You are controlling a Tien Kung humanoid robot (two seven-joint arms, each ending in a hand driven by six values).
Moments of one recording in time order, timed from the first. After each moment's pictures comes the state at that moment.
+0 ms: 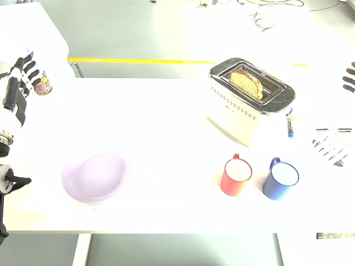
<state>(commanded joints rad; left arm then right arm) -0.27 0.12 -1.72 -1.32 1.27 -0.02 0.00 0.33 -0.46 1.37 1.19 -0.89 -0.12 0.16</state>
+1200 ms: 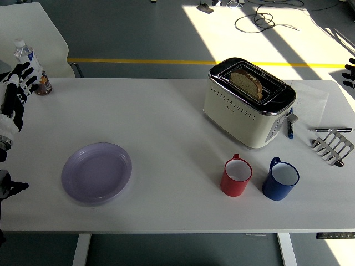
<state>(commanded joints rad) -0.25 0.12 -1.74 -1.32 1.28 -0.02 0.00 0.35 -0.47 1.35 1.20 -0.94 -0.11 0.15</state>
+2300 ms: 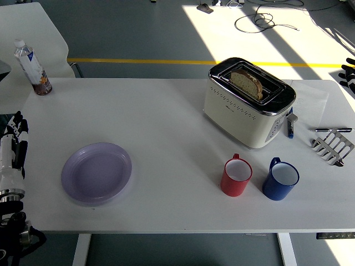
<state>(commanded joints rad) -0.10 0.05 -1.62 -1.02 1.37 0.28 -0.50 0.36 -0.45 1.34 1.19 -0.93 -0.12 0.14</state>
